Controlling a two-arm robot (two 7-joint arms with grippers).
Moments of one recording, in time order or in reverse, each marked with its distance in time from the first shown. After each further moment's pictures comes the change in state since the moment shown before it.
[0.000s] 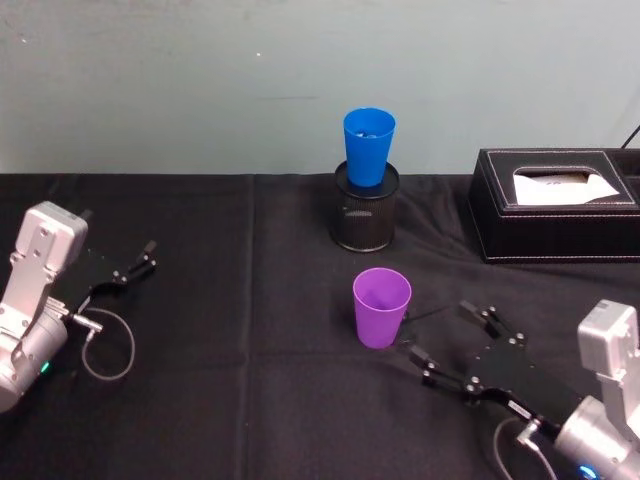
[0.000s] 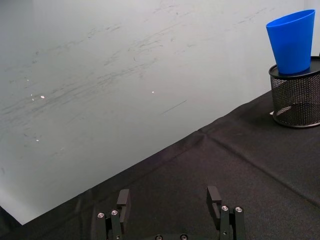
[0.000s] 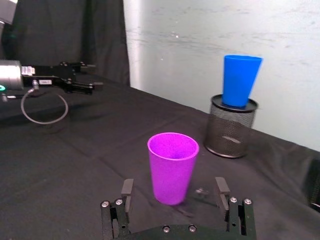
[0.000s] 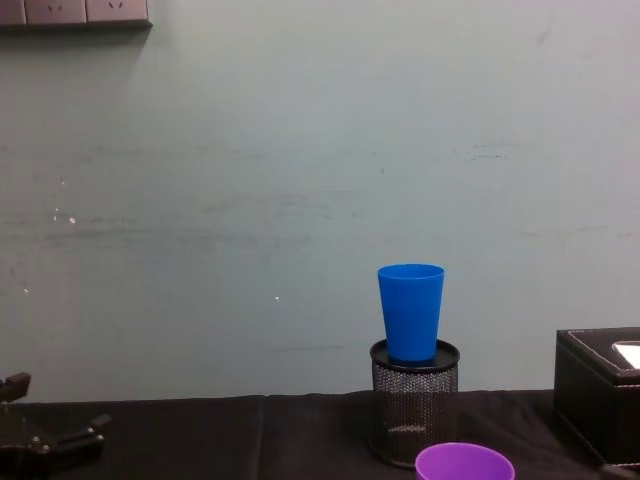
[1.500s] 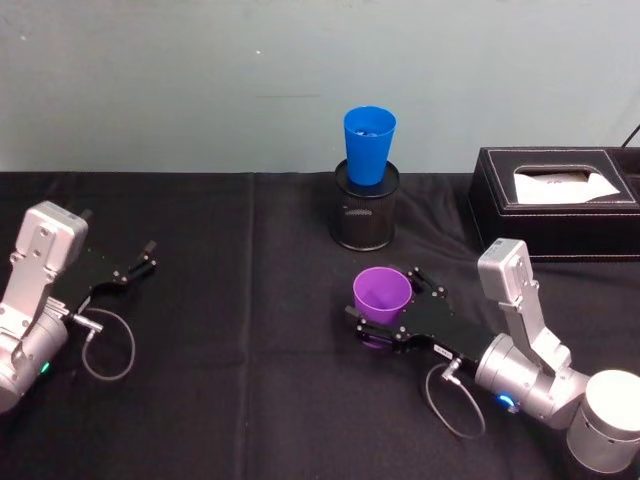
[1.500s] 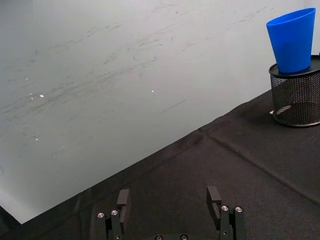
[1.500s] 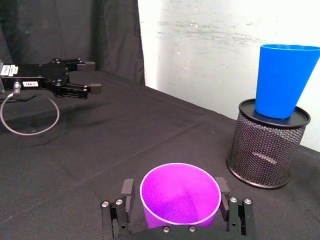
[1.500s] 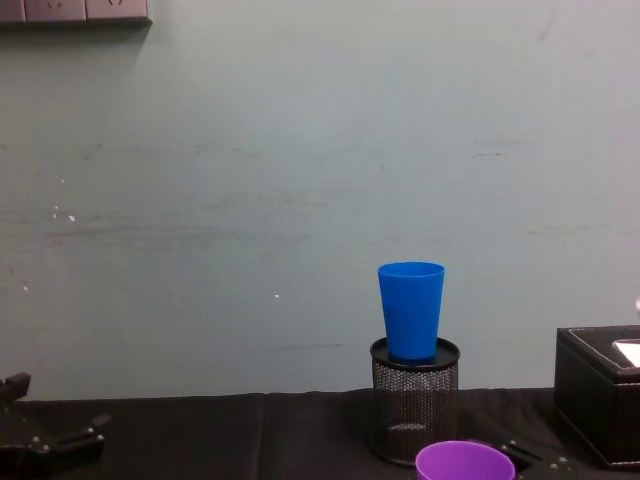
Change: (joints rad) left arm 0.000 0.000 0.000 0.000 0.000 0.000 0.000; right arm 0.288 -0.249 -0.046 0.316 -0.085 0.083 0.172
